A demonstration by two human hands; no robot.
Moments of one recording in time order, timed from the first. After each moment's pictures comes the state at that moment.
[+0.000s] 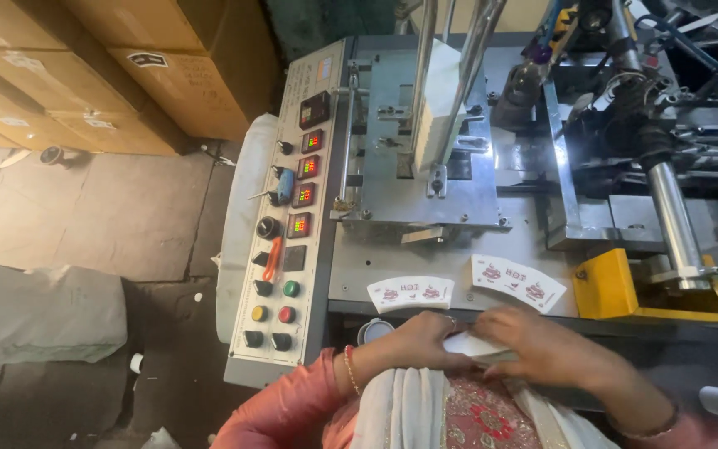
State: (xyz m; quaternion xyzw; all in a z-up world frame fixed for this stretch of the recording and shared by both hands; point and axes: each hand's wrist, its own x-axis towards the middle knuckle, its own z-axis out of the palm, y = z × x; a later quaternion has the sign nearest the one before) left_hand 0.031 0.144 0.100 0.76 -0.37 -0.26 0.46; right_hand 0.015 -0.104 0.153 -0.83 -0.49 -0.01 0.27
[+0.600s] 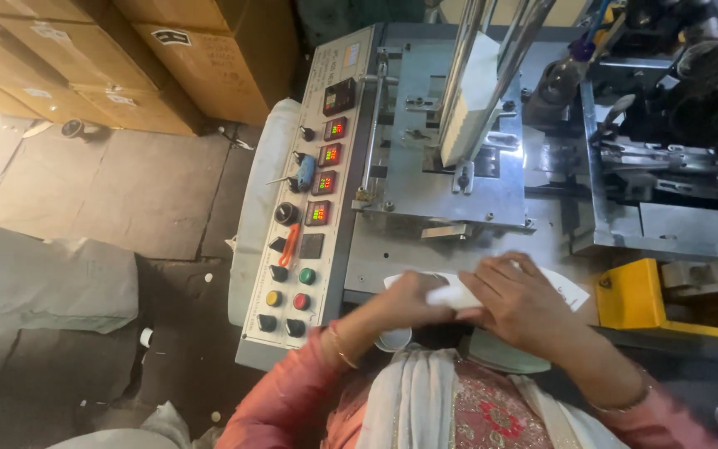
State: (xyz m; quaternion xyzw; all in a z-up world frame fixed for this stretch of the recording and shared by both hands) left_hand 0.067 0.184 0.138 0.78 -0.22 -0.24 0.53; right_hand 0.042 -0.028 0.223 -0.87 -0.43 -0.22 0.14
